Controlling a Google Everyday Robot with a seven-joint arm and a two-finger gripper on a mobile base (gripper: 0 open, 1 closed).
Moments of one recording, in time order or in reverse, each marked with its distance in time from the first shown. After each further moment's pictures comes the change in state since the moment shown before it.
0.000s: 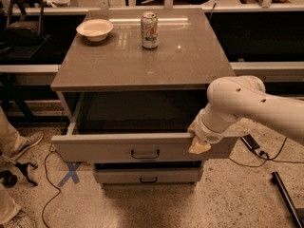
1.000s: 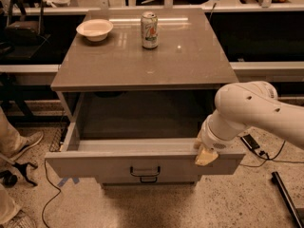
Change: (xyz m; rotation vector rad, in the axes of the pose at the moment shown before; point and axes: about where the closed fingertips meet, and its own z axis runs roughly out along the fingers) arm 0.014 0.027 -0.014 0.010 0.022 0.067
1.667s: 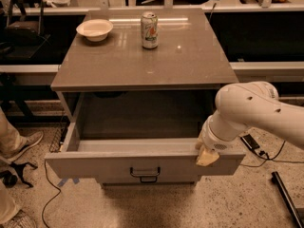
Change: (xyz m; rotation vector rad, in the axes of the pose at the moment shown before) arm 0.000 0.001 -0.001 0.001 0.002 -0.002
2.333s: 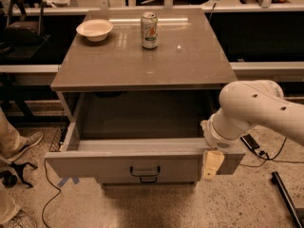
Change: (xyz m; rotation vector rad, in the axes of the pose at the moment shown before) arm 0.003 0.000 -0.005 -0.008 -0.011 0.009
